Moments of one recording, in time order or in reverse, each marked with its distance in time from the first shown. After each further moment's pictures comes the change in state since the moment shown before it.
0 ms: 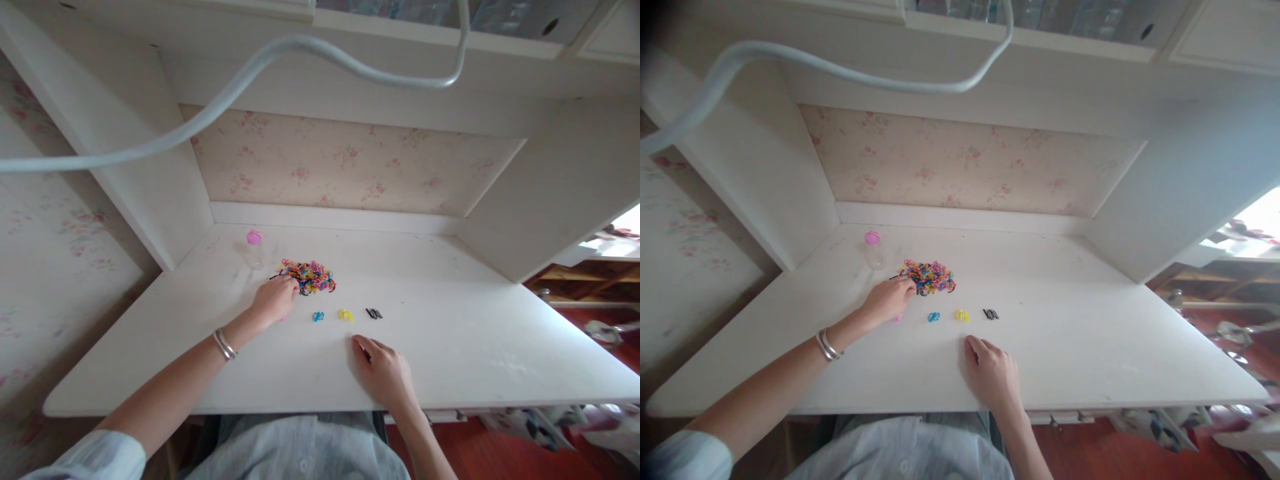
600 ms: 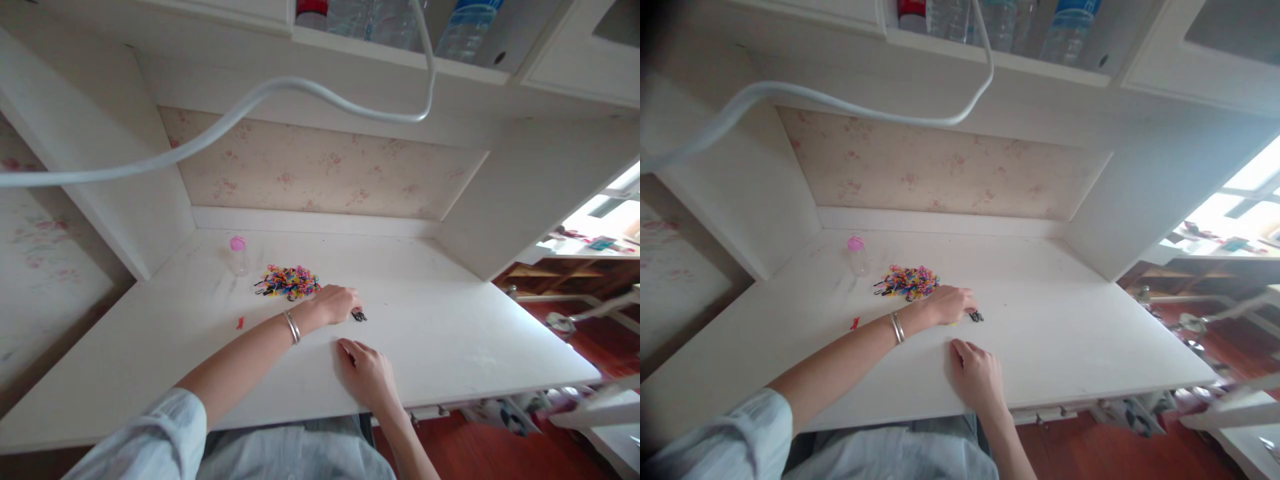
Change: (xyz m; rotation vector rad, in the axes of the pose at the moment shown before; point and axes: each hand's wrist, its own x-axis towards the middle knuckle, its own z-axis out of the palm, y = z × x) left_hand 0.055 0.127 0.014 -0.016 -0.152 0.641; right_hand -0.001 -0.003 -0.006 -0.012 0.012 -0.037
